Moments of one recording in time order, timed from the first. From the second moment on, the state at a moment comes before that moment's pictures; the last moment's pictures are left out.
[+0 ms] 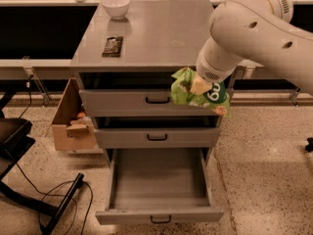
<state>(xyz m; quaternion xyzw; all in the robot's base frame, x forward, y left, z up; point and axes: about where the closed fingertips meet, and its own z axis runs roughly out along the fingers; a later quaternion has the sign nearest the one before) 0.618 -0.127 0.857 -0.57 0.77 -0.11 0.25</state>
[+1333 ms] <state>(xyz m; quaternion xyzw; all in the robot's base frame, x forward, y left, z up) 0.734 -0.183 1.028 -0.57 0.70 -0.26 0.33</state>
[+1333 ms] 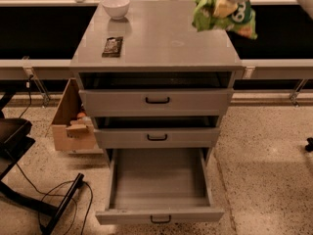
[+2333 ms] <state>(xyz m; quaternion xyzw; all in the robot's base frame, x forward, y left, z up) 0.872 -0.098 0.893 -0.69 0.56 -0.08 0.45</state>
